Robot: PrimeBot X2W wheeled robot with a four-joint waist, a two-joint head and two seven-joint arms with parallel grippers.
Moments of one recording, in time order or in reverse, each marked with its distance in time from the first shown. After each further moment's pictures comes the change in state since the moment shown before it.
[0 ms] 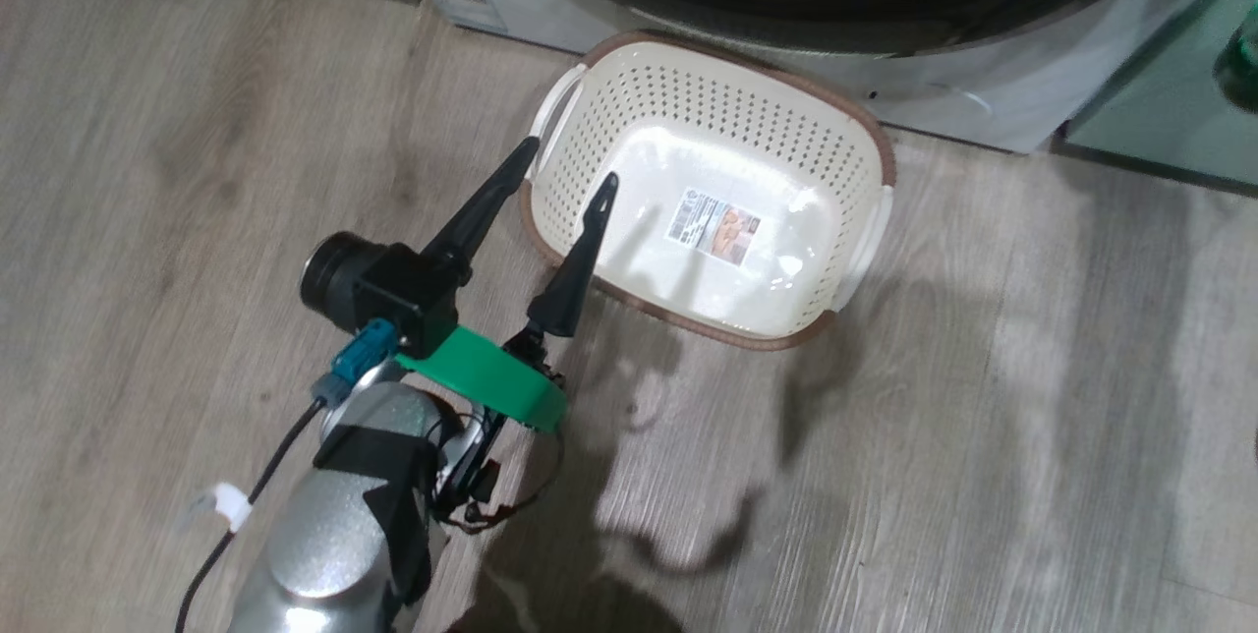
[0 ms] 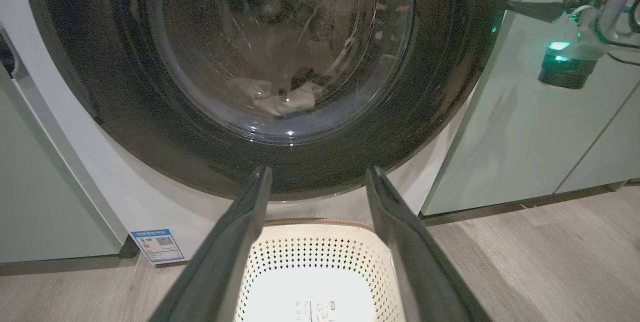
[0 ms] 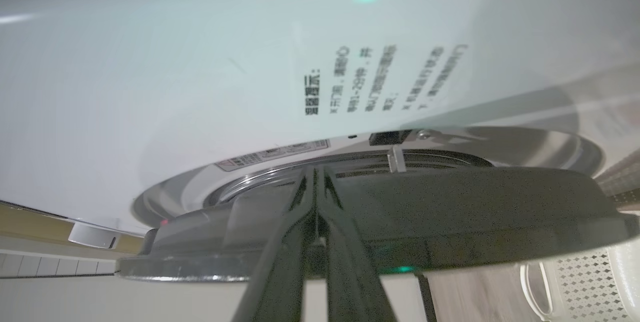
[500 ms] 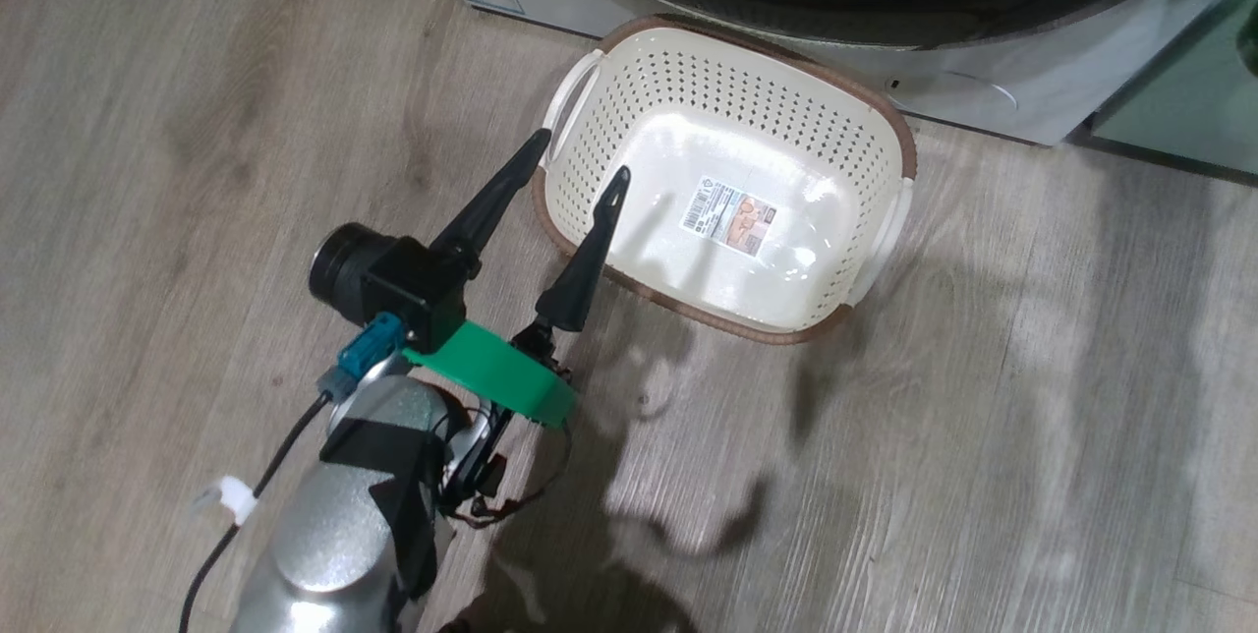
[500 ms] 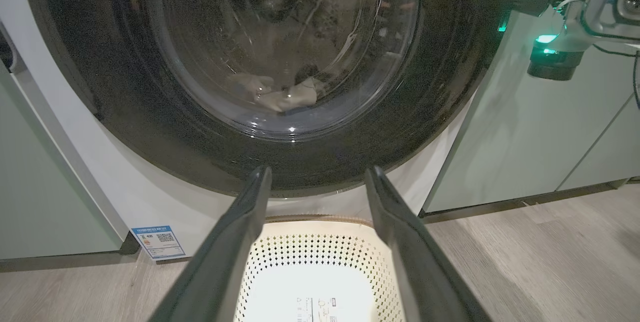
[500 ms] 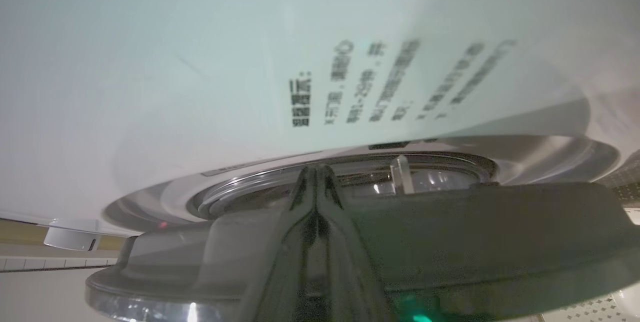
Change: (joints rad) left arm -0.015 -0.006 -0.009 0.000 -0.002 0.001 0.000; right arm -0.073 -0.014 0.027 0.069 -0.017 0.000 0.038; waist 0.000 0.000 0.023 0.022
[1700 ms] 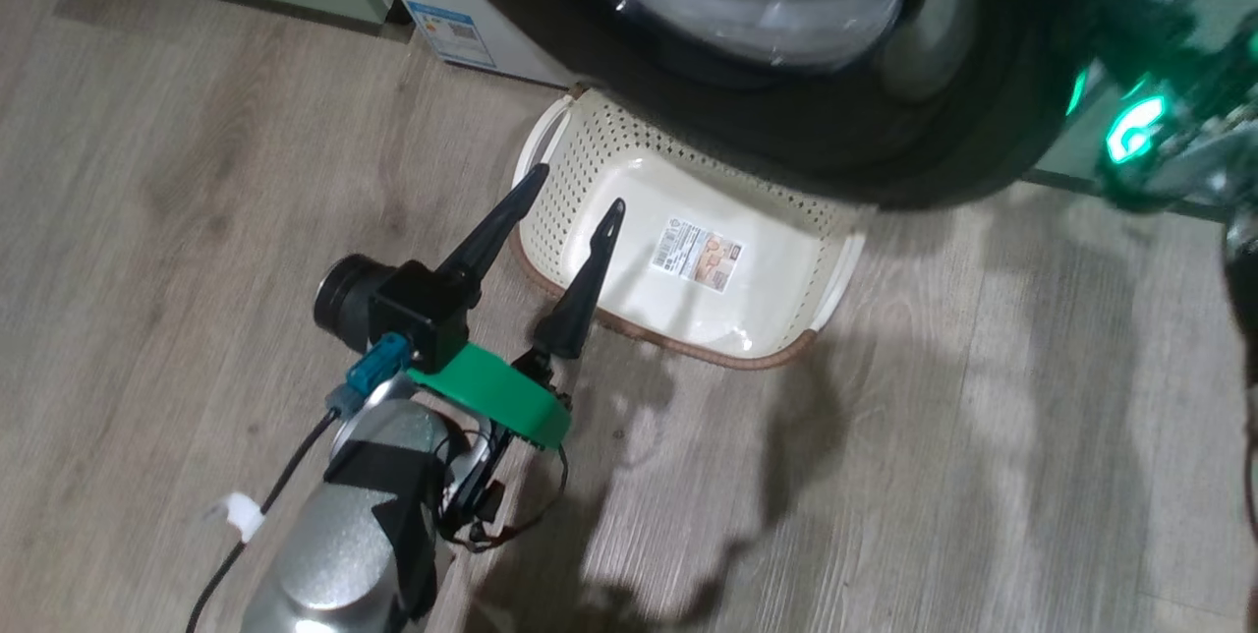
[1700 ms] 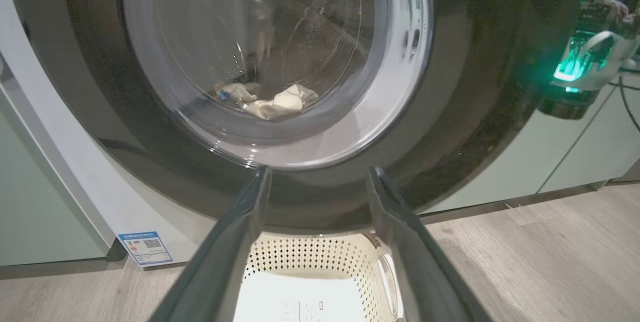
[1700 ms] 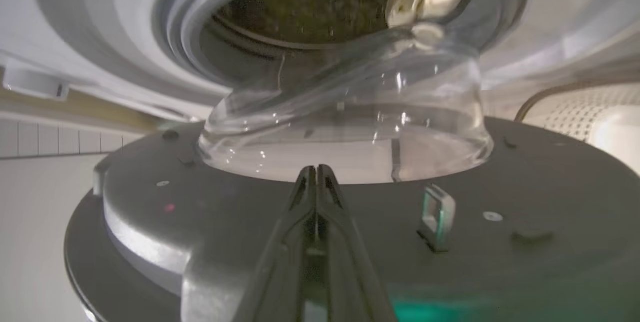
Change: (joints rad) left arm 0.033 -0.002 -0.001 0.030 0.000 0.001 0.000; right arm 0.263 0.041 0.095 -0.252 0.052 0.000 0.294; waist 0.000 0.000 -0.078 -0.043
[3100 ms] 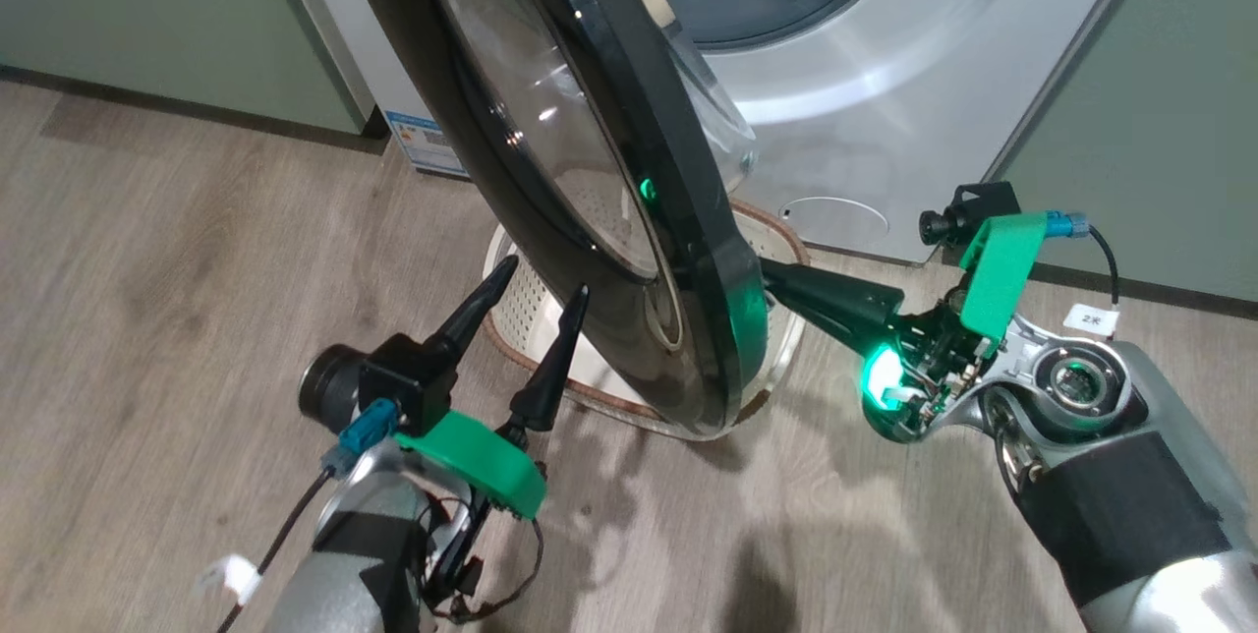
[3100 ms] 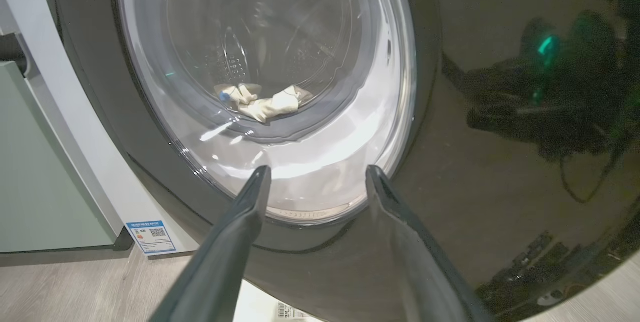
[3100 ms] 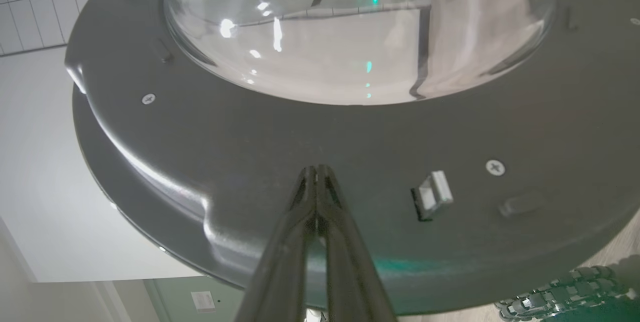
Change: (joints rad) left arm 0.116 0.001 0.036 0.046 0.010 -0.002 0.000; right arm 0.347 0.052 0.368 -0.259 0.214 0.000 0.002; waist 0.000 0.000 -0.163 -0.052
